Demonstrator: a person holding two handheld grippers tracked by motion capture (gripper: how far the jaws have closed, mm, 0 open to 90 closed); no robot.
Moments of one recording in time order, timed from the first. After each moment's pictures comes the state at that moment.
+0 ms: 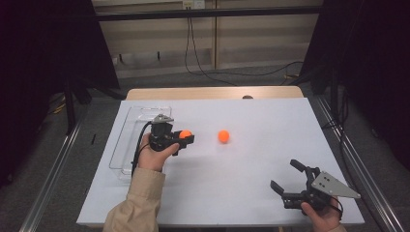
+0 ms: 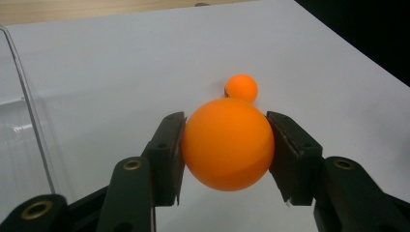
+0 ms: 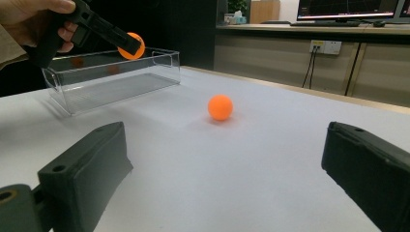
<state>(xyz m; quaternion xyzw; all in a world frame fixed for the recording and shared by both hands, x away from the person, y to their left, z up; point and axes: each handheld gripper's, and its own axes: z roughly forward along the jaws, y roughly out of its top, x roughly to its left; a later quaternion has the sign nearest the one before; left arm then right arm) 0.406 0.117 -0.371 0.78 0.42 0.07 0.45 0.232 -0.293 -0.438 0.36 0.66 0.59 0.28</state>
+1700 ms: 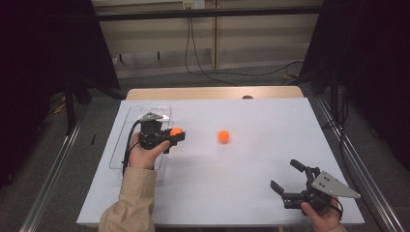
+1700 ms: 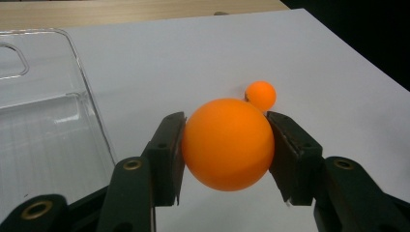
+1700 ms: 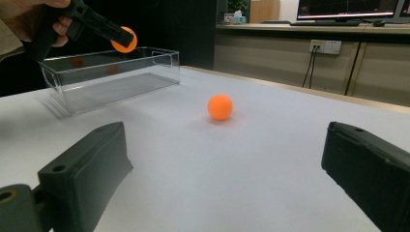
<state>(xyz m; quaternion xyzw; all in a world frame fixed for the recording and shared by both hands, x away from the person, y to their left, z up) 0.408 0.141 -0.365 0.77 0.44 0.08 0.45 0.231 -0.293 -0.438 0.36 0.66 0.59 0.28</state>
